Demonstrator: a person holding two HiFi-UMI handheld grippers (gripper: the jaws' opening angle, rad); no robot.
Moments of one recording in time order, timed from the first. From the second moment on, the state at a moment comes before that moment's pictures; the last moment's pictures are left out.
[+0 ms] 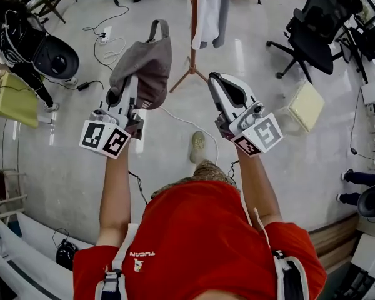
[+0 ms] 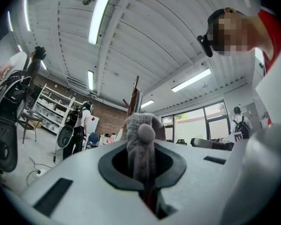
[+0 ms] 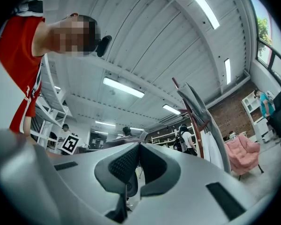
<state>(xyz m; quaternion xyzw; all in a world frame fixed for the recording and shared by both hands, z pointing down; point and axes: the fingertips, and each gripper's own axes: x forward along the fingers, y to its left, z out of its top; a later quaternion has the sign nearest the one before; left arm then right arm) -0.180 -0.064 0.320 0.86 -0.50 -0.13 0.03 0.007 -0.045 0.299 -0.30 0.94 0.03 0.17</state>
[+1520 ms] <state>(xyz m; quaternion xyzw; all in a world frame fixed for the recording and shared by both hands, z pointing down) -0.141 -0.481 0.516 0.88 -0.41 -0.01 0.23 0.010 -0.312 0.342 -0.40 0.91 0.00 0.07</state>
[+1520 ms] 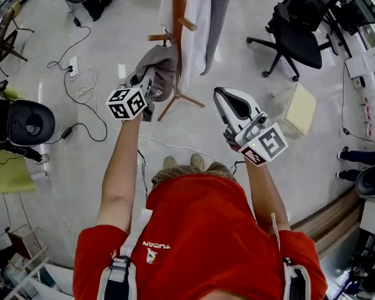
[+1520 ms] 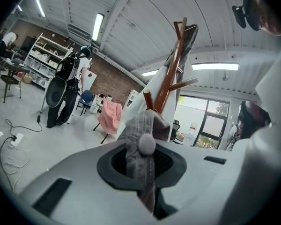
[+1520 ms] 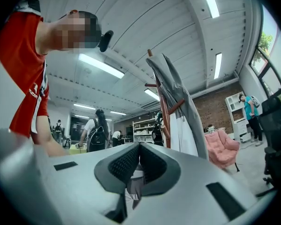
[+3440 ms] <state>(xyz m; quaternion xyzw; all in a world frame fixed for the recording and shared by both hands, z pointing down) -0.092 -0.303 0.286 0.93 -0.36 -0.09 -0.03 -0.017 -0.289 0.286 -0.31 0.94 0.07 0.14</state>
